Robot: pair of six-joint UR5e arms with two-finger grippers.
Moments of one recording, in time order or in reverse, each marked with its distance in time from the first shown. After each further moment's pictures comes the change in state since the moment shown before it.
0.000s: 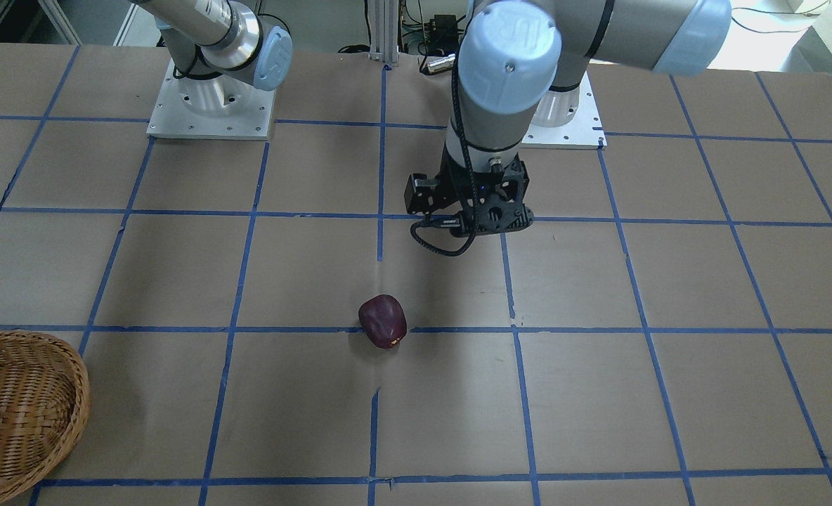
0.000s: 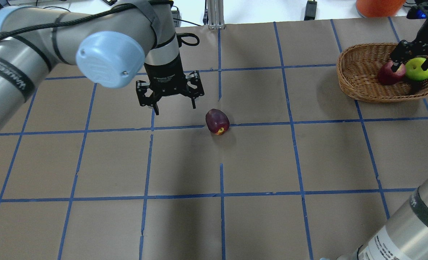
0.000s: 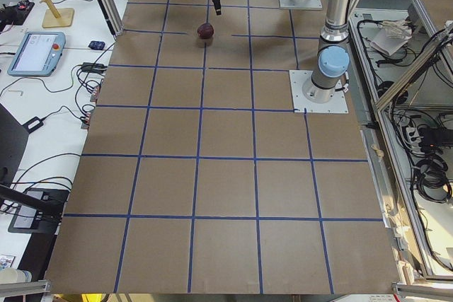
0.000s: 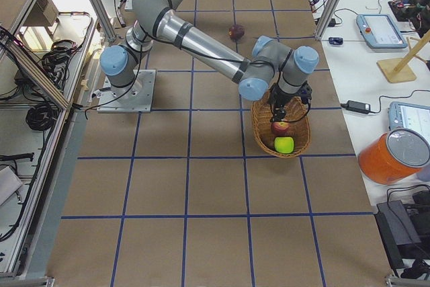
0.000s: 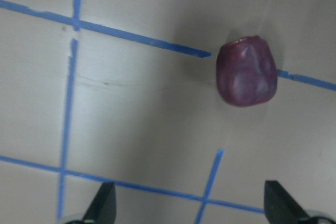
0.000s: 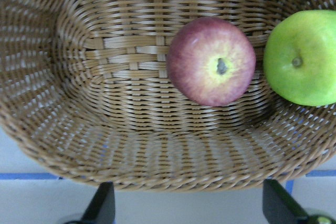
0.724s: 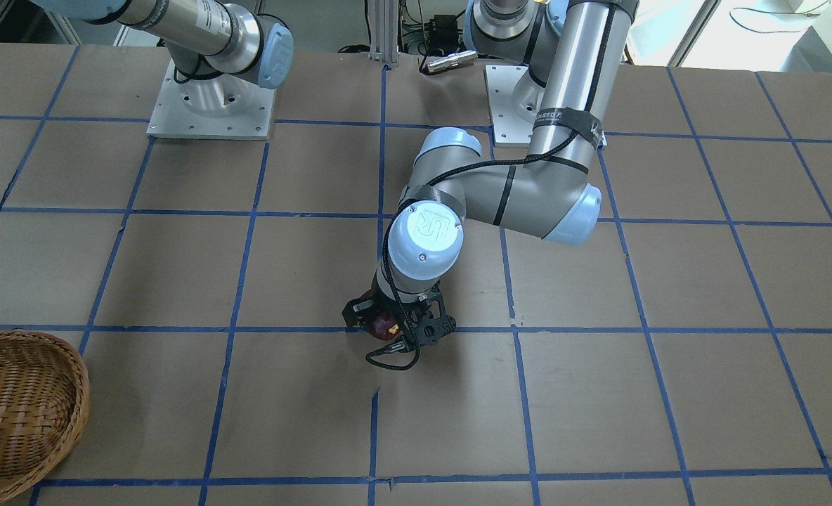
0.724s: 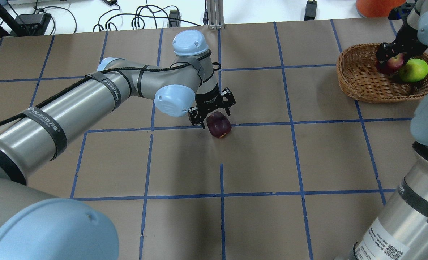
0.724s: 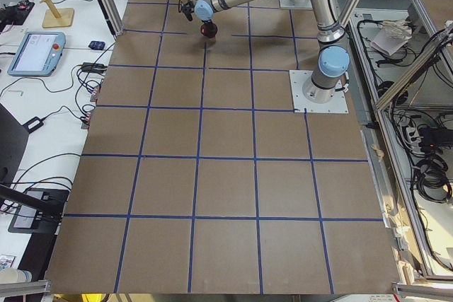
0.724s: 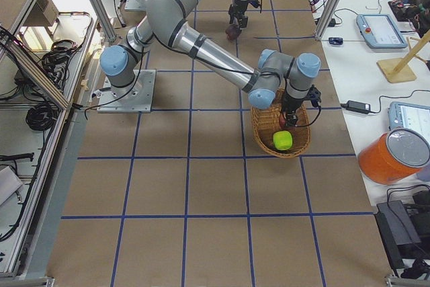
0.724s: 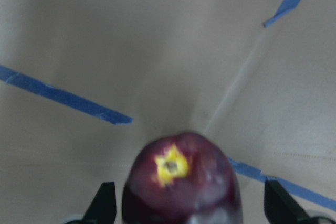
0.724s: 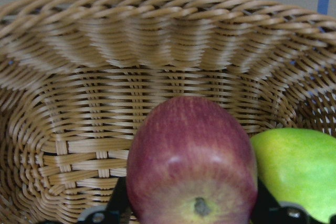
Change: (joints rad) left arm -0.085 -0.344 -0.051 0.435 -0.148 -0.448; right arm 0.016 0.158 -0.006 -0.311 -0.032 -0.011
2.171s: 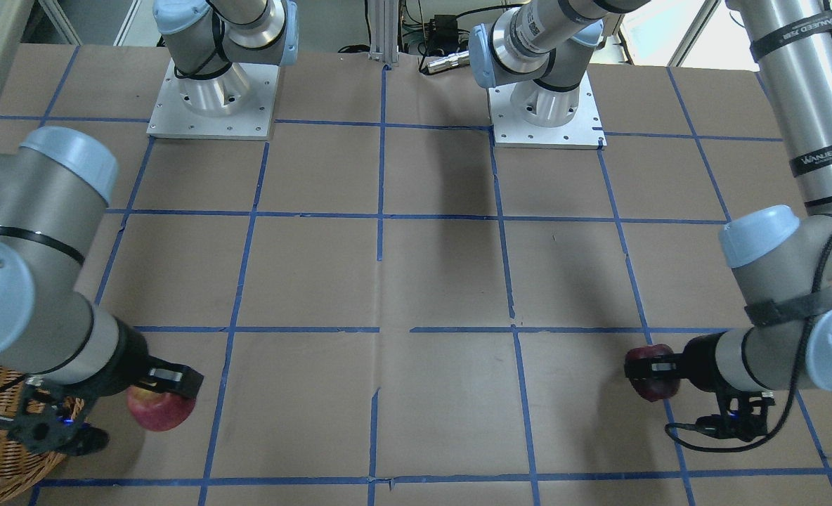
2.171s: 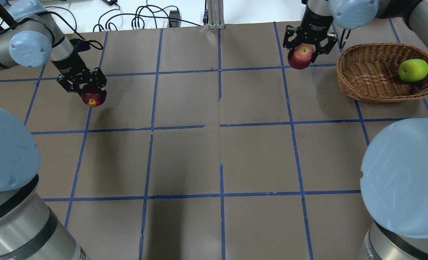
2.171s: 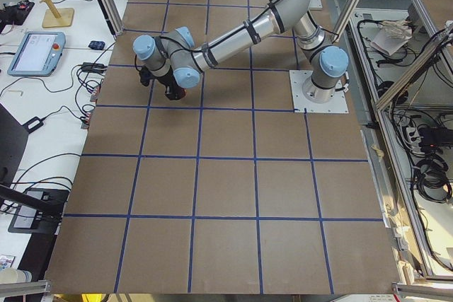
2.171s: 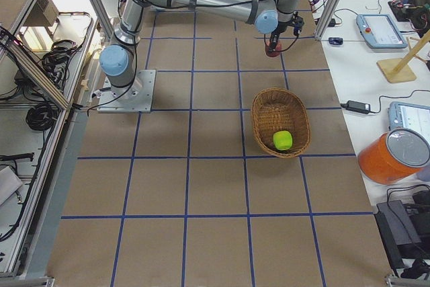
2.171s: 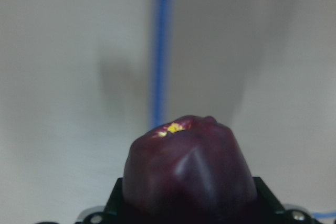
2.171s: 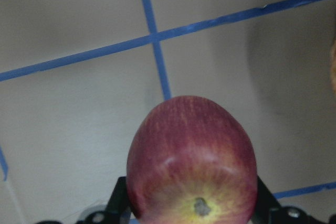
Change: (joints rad) left arm 0.568 -0.078 0.174 -0.244 0.089 0.928; right arm 0.353 -0.164 0.003 0.210 0.136 0.572
